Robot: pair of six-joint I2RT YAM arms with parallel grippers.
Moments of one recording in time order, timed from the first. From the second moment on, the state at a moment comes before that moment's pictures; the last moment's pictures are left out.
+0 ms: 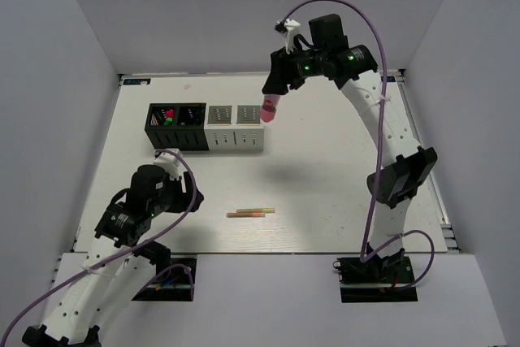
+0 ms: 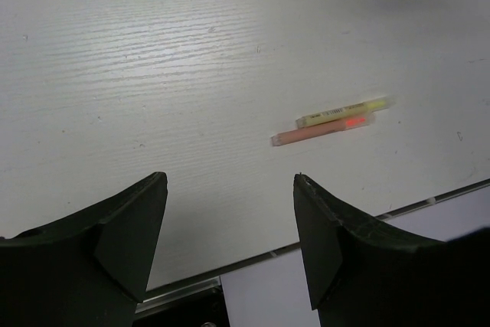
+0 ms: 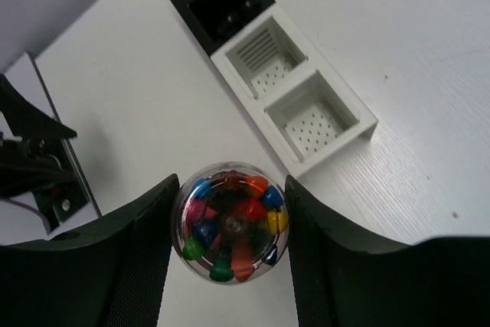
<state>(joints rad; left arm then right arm) -0.40 0.54 0.66 -0.82 0.05 -0.34 0.48 1.93 2.27 -0.97 -0.62 -0.06</state>
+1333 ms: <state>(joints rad) -0.40 0.55 0.69 -0.83 0.03 -0.38 0.73 2.29 2.29 -0.38 -0.39 -0.16</state>
